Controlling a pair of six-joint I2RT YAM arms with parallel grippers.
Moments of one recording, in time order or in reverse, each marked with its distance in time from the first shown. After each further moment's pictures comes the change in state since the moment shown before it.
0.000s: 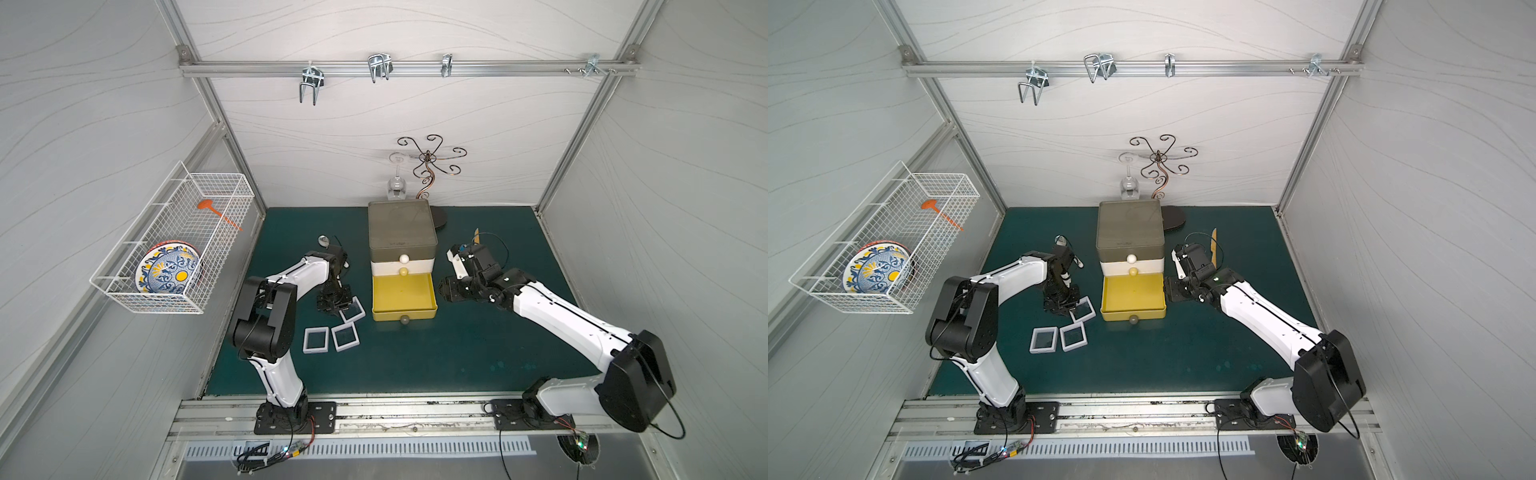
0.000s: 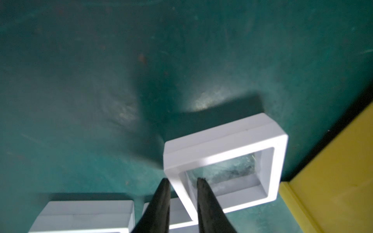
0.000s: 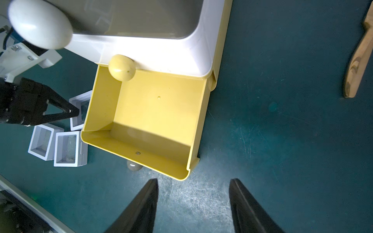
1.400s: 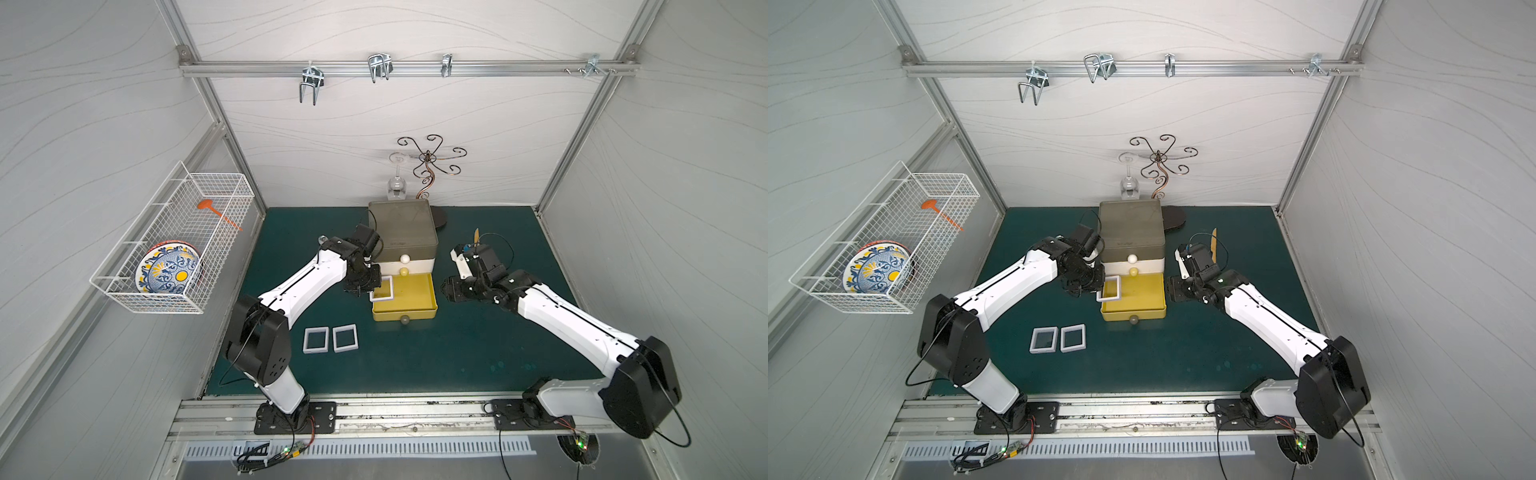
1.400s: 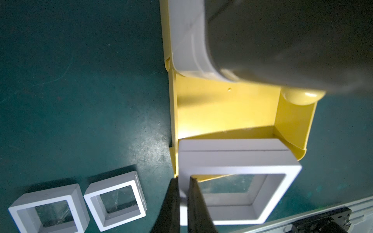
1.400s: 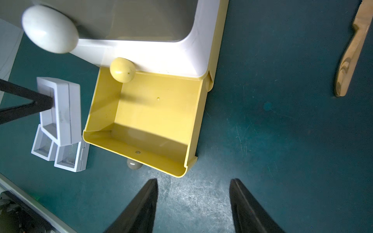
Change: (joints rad) left arm -0.268 -0.123 0.235 -0.045 -0.031 -0.085; right arm -0.013 -0.033 -0.017 -0.002 -0.005 -0.004
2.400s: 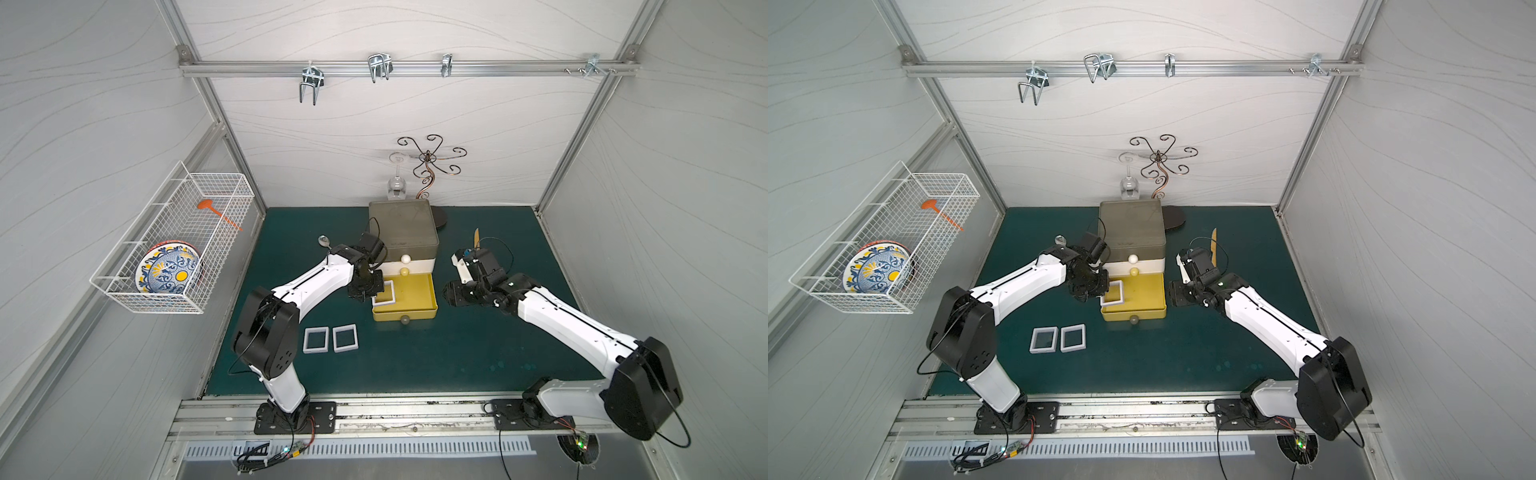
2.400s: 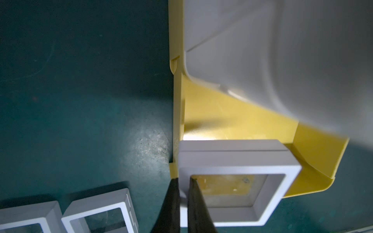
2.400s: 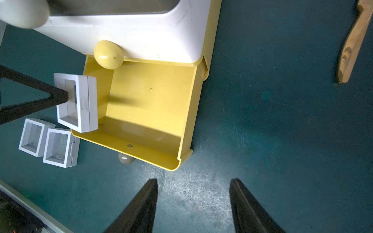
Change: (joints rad) left arm -0.018 0.043 -0.079 0.114 -0.016 -0.065; right arm 0.000 -0.009 -0.039 0.000 0.007 0.002
